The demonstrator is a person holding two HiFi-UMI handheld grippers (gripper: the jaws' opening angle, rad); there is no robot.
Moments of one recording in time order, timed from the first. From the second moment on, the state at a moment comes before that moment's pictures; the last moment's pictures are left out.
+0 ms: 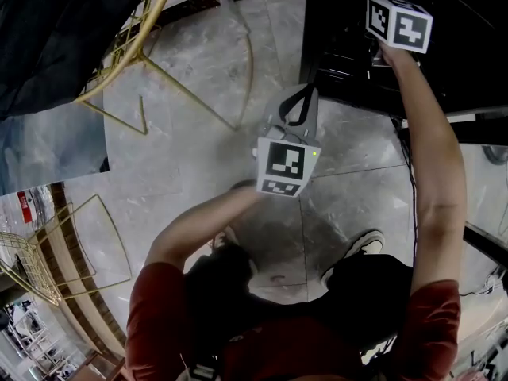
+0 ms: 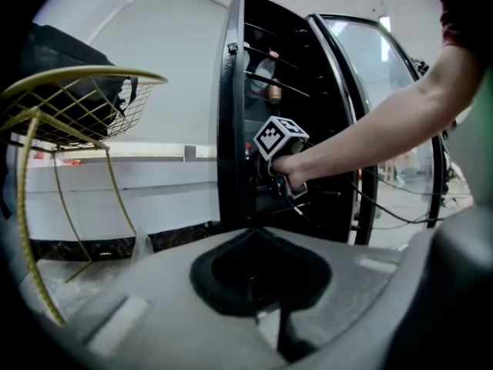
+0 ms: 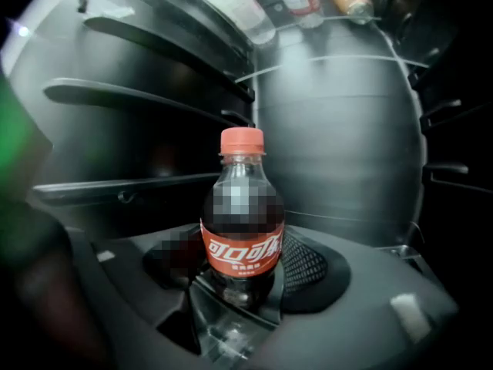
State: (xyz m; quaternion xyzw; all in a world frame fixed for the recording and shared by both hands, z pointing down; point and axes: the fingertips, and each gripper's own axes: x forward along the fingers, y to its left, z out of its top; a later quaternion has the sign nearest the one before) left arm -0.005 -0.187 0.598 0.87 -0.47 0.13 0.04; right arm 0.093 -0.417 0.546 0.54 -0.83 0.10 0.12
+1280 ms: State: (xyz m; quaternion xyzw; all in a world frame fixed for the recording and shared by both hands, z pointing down) left arm 0.001 -0.177 0.591 0.87 -0.46 0.14 0.00; right arm 0.123 -0.286 0.531 0.53 -0.84 0.08 0.07
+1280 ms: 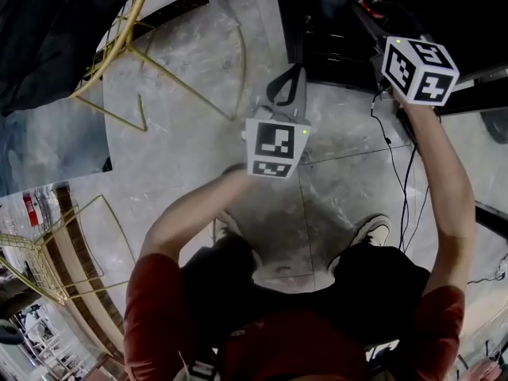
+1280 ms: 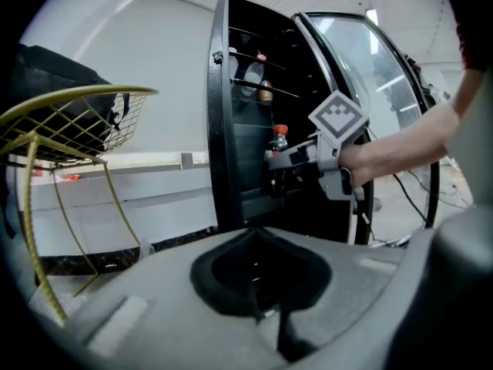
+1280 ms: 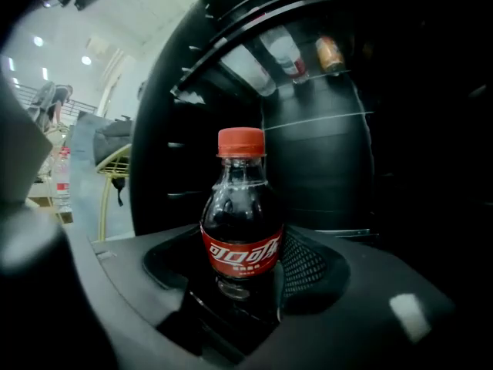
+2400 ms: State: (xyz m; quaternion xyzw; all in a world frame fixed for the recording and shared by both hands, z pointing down) left arm -0.019 -0.144 0.602 0.88 -0.43 0.19 -0.05; right arm 0.064 -0.139 0.570 0.37 -0.92 0.08 0.08
